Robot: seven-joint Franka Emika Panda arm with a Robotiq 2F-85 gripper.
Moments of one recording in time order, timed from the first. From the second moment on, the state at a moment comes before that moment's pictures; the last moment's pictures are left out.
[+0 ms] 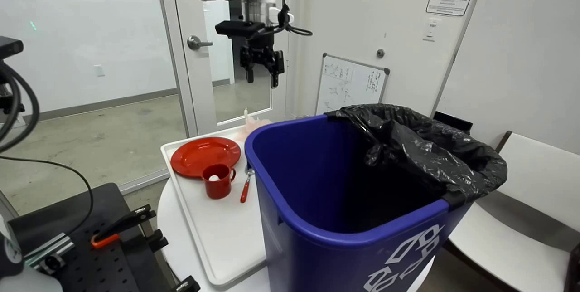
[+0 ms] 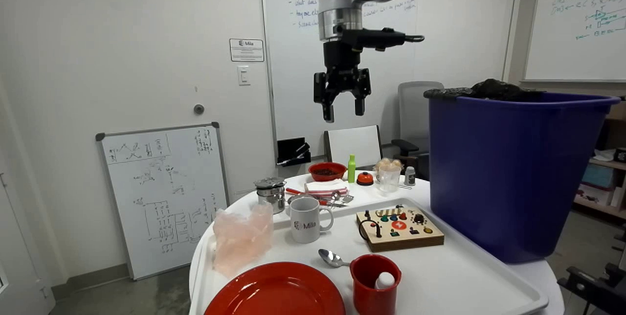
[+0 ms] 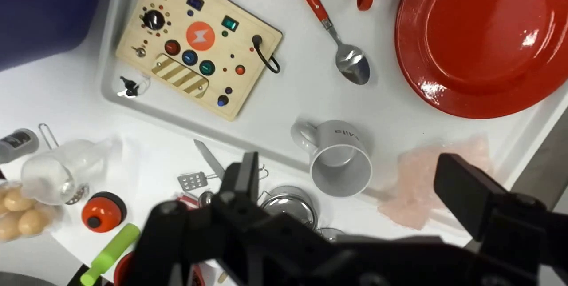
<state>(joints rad) 0.12 0.35 0.19 -1.89 -0.16 2.21 0.23</state>
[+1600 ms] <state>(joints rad) 0.21 0.92 0.11 -1.36 -0.12 2.20 0.20</state>
